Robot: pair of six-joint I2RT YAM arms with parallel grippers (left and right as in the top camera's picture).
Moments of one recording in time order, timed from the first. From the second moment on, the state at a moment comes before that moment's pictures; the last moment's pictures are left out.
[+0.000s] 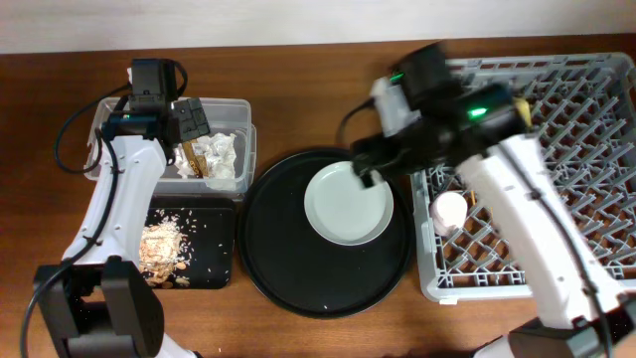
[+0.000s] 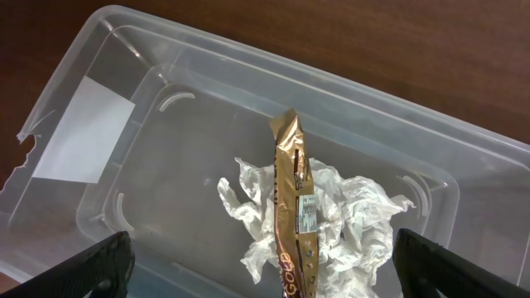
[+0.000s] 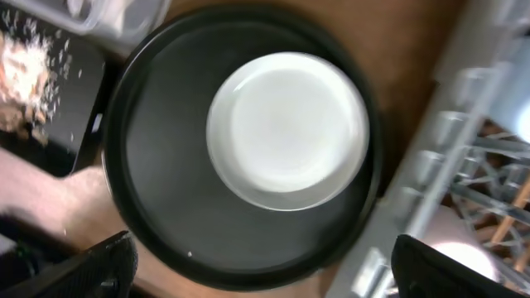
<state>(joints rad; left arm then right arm) 0.00 1.76 1.48 -0.69 -0.27 -0.24 0.46 1.68 1.85 -1.38 -0.14 0.13</state>
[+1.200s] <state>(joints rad) 0.00 1.76 1.48 -0.69 -0.27 -0.24 0.73 2.21 1.68 -1.07 -0.12 0.21</state>
